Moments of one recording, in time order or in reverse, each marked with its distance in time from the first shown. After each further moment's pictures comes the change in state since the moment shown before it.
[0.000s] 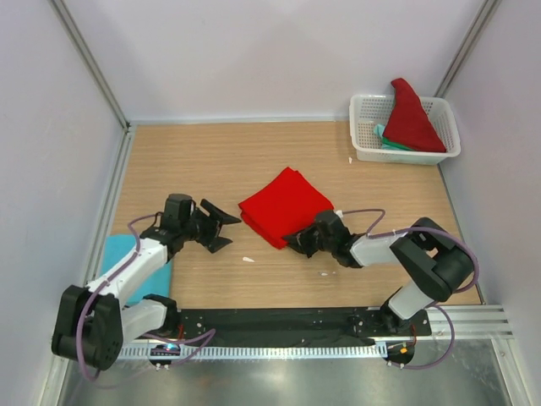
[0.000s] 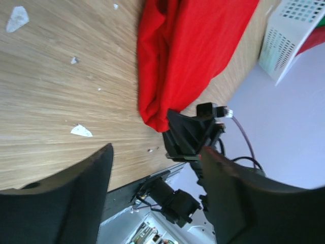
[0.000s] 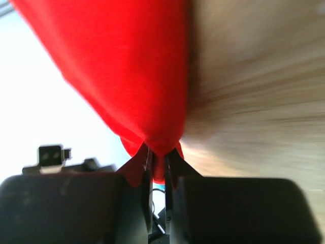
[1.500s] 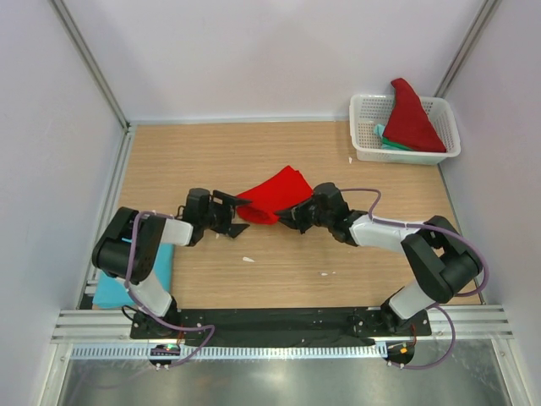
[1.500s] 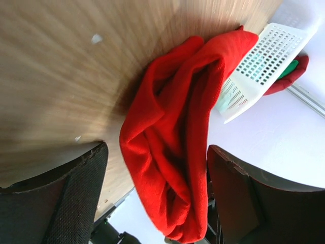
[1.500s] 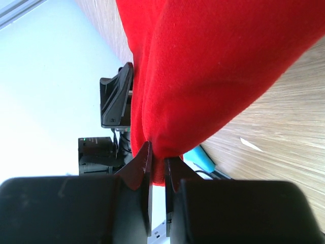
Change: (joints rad) left arm -0.027 0.597 0.015 0.691 -0.025 -0.321; right arm -0.079 -0.032 0.267 -0.206 -0.163 0.024
